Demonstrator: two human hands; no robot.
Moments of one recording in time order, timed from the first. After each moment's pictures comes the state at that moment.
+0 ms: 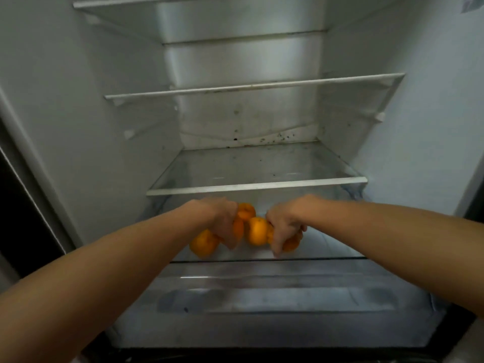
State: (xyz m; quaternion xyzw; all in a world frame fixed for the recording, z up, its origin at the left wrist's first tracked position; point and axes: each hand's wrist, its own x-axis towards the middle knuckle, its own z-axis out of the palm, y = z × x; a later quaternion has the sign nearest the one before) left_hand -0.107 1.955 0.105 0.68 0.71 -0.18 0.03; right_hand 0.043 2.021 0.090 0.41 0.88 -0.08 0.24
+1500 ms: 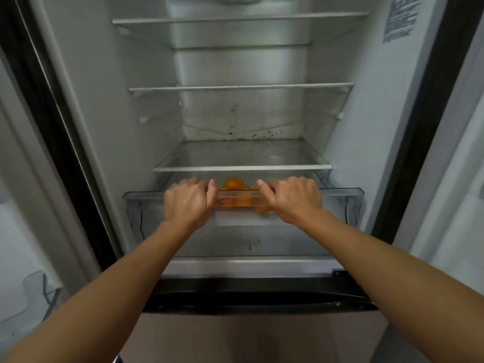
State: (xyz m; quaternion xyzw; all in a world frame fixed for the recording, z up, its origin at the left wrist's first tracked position) left_hand -0.082 1.845 0.078 0.54 0.76 0.21 -0.30; right_hand 0.130 1.933 0.096 0.42 0.86 0.19 -0.24
